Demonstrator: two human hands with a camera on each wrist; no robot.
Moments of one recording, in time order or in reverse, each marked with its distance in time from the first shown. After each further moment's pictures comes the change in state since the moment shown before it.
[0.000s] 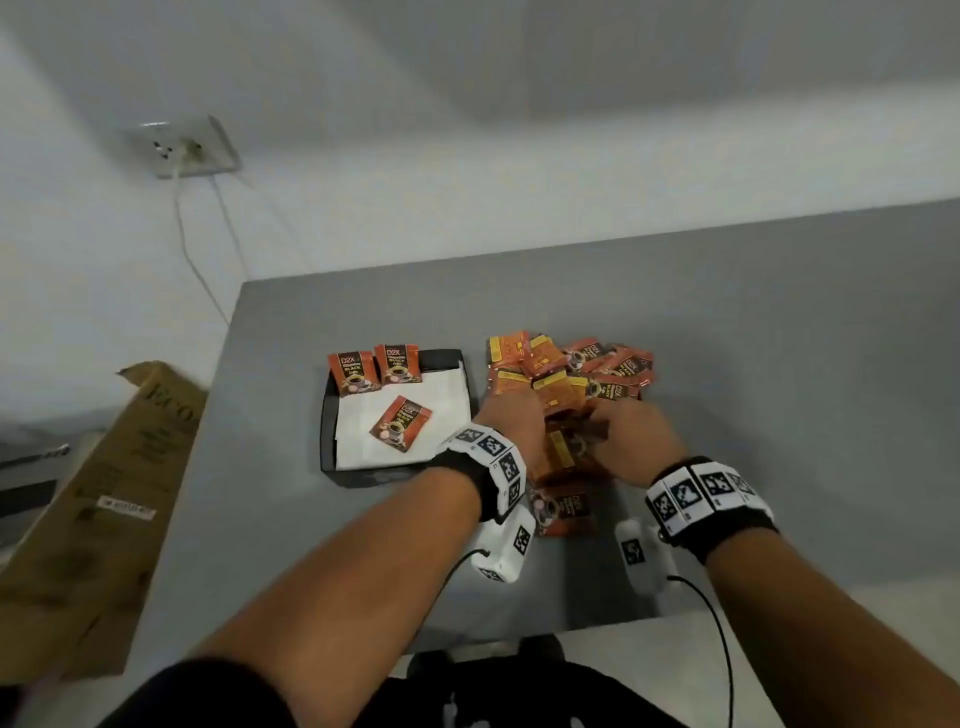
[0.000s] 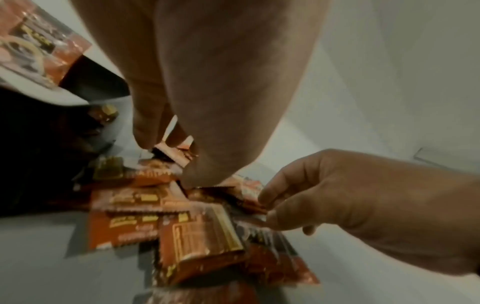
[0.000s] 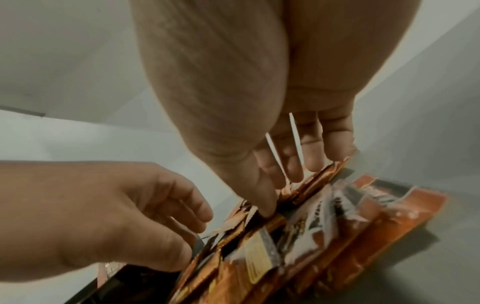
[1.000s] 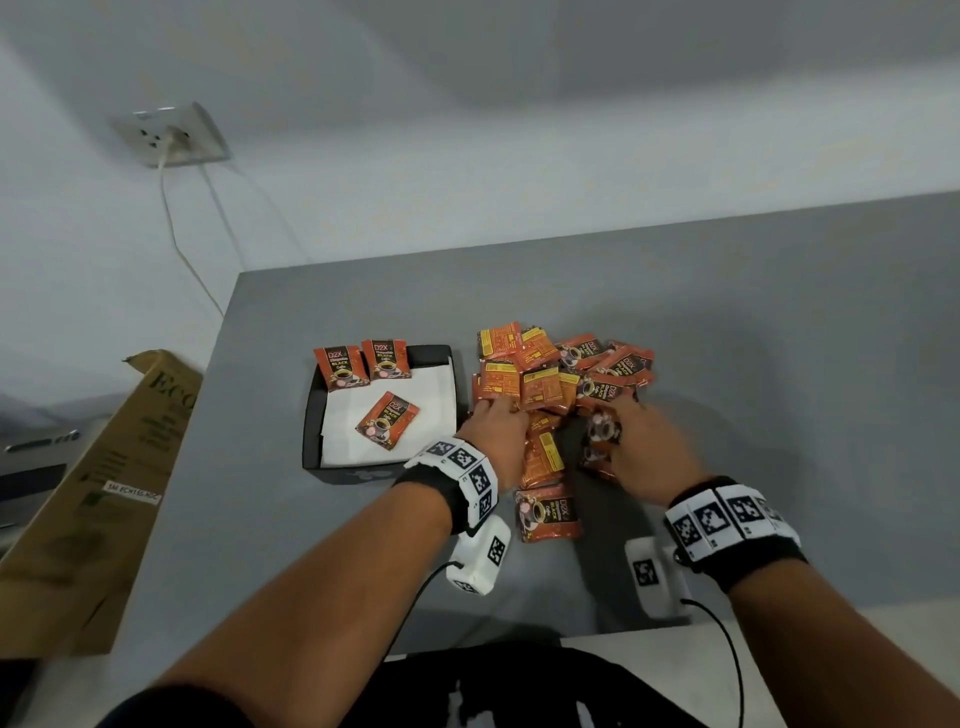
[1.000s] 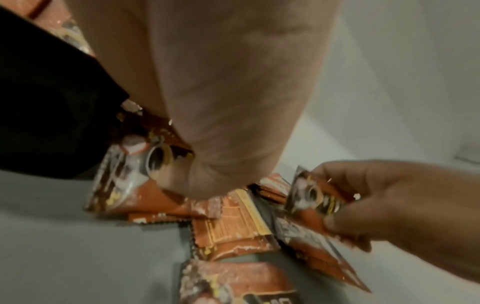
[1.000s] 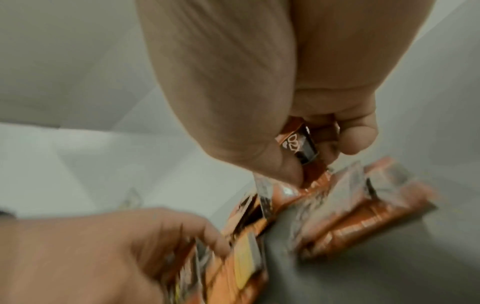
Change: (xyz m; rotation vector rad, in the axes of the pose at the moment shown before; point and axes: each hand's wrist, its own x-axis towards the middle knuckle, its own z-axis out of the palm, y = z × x) left_hand -0.001 -0.011 0.016 0.125 -0.160 0.032; right_hand -0.004 0.031 0.003 0.189 -0.022 0.059
